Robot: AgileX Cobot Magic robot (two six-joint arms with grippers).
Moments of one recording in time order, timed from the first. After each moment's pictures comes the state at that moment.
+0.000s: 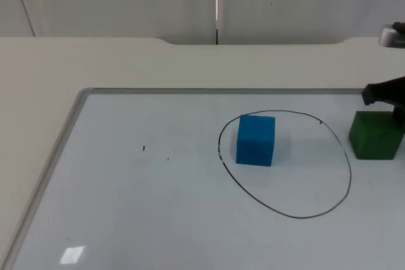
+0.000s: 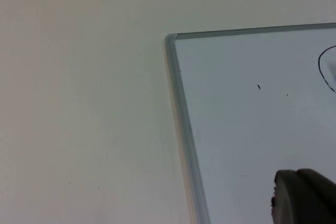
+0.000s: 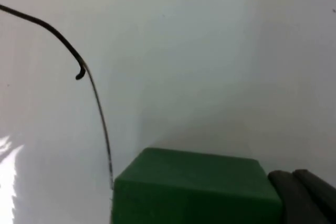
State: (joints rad) right arm 0.11 2.00 -1.14 0.16 0.46 -0.04; left arm -0.09 0.00 -0.50 -0.08 1.09 0.01
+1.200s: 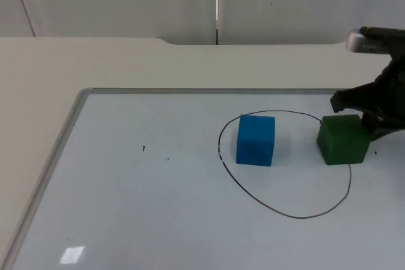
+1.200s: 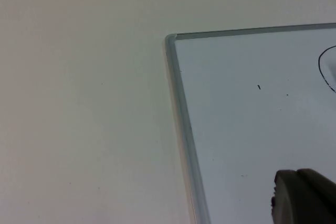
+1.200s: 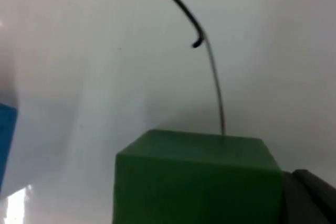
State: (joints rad) right arm 0.22 2.00 -1.14 0.19 0.47 -0.03; left arm -0.09 0.00 -0.50 -0.08 1.09 0.01
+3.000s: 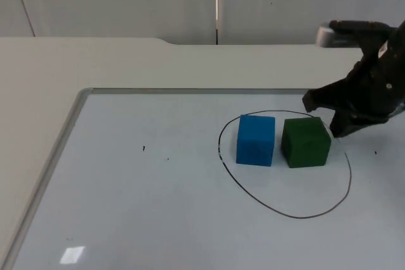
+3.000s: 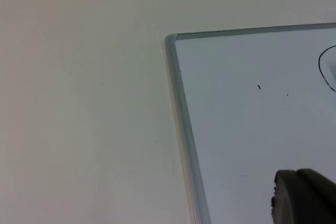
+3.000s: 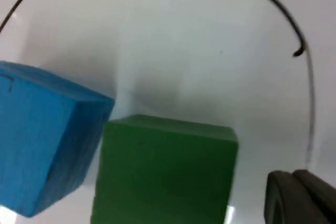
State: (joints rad) right arm 0.33 1.96 -1.14 0.12 0.45 0.04; left arm -0.09 0.00 -0.50 -0.08 1.09 0.01
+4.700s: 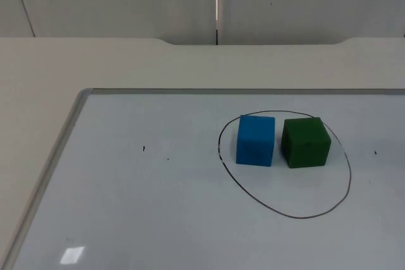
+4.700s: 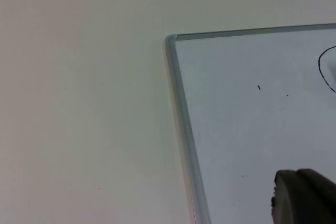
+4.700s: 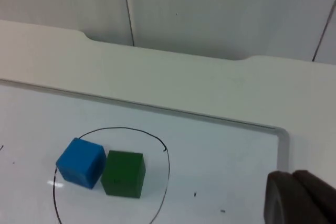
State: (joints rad) right arm 0.27 0.60 -0.71 -0.10 0.66 0.12; left arm -0.09 0.00 -0.50 -0.08 1.08 0.01
